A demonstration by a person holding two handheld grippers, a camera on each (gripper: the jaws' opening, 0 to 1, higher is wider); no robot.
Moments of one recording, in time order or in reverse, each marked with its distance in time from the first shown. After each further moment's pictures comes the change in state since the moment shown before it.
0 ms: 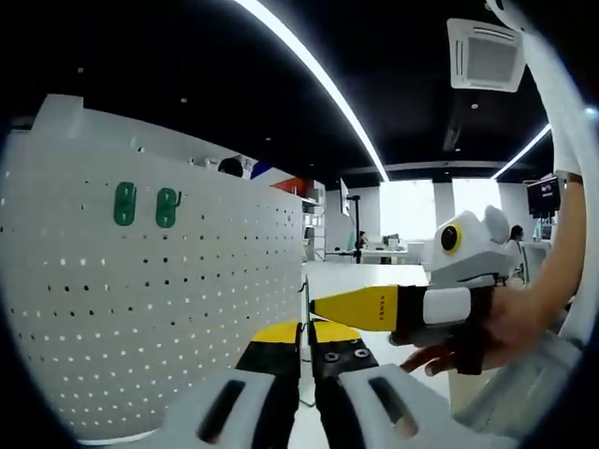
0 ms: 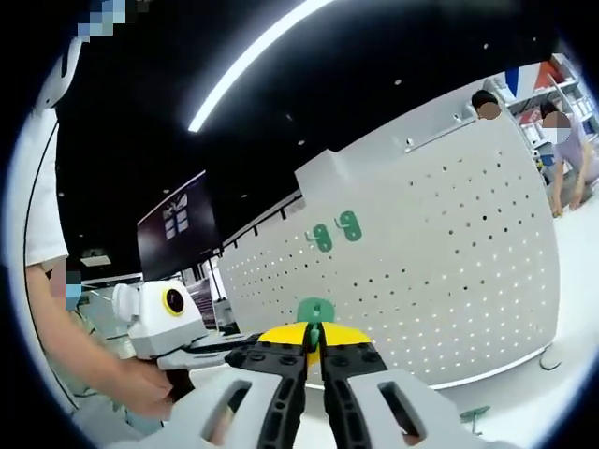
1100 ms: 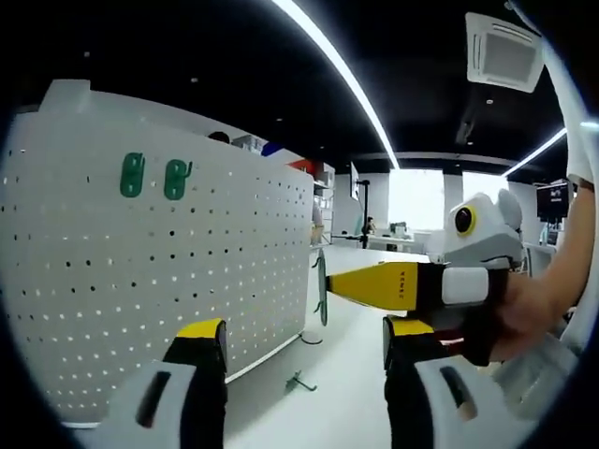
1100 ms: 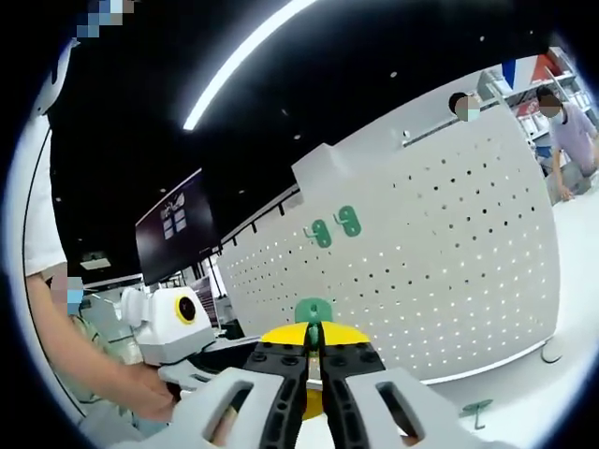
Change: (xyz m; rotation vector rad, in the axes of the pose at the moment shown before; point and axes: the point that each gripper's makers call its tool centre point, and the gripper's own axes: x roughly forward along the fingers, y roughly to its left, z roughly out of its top) left arm 0.000 0.009 -0.018 -0.042 0.092 0.038; right arm 0.000 0.002 -0.001 0.027 0.033 -0.003
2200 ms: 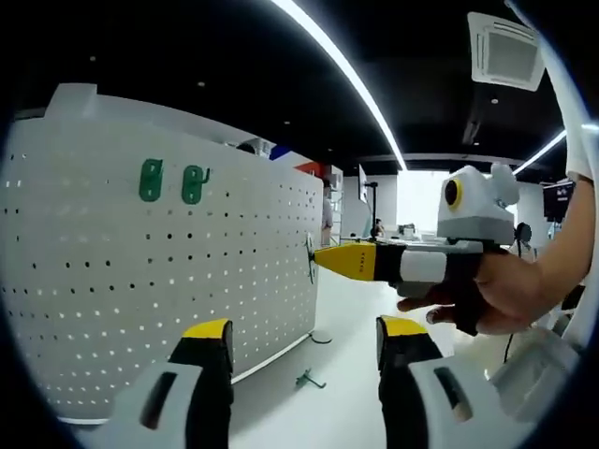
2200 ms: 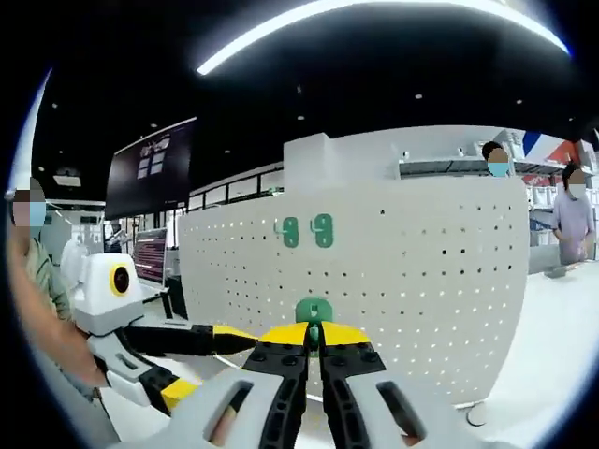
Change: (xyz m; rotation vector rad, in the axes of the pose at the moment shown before) left arm -0.018 0.009 0.003 0.000 -0.018 0.050; right arm 0.022 -0.034 0.026 -0.324 0.066 -0.178
